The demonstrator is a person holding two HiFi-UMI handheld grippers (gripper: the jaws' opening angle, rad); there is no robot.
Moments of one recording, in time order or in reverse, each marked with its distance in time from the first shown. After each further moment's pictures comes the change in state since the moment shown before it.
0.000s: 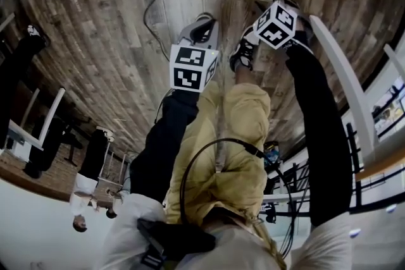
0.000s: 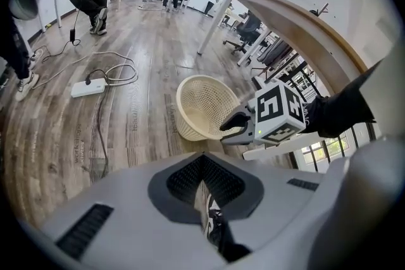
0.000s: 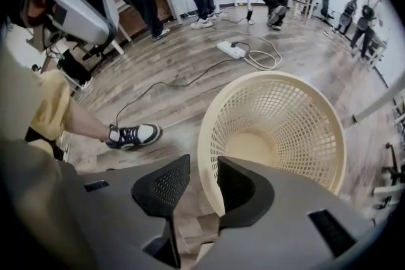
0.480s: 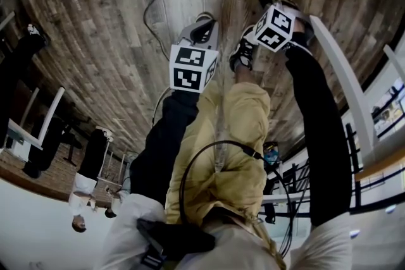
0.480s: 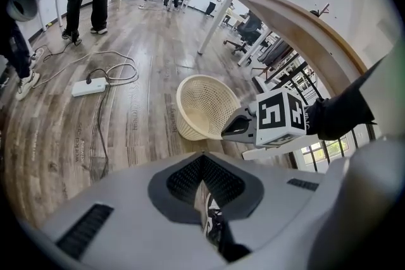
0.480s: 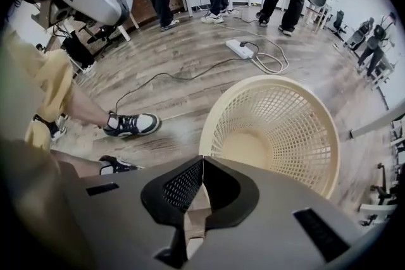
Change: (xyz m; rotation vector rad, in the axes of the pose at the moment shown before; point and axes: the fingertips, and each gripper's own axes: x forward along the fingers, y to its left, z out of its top) left arm -0.004 -0.001 -0.004 -0.008 0.006 0.002; right arm 0.000 0.007 -0.005 -0.120 0.045 -0.029
